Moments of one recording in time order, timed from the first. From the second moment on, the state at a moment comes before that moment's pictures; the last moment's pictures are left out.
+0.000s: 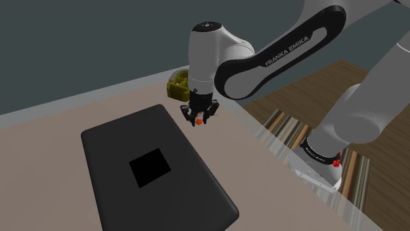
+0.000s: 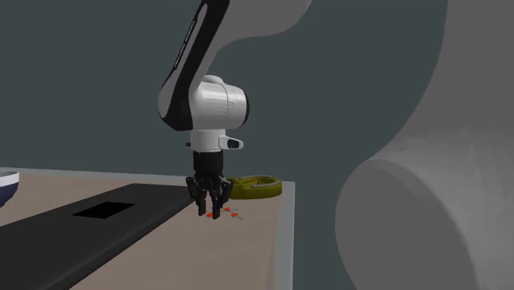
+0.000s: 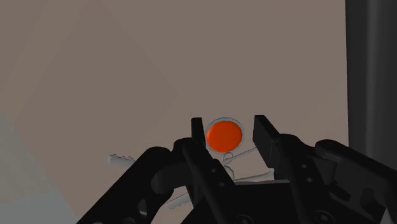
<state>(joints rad) 0.04 -0.02 0.58 -2.35 0.02 2.33 1.10</state>
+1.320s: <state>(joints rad) 0.04 -0.15 0.55 -2.24 0.10 2.10 1.03</state>
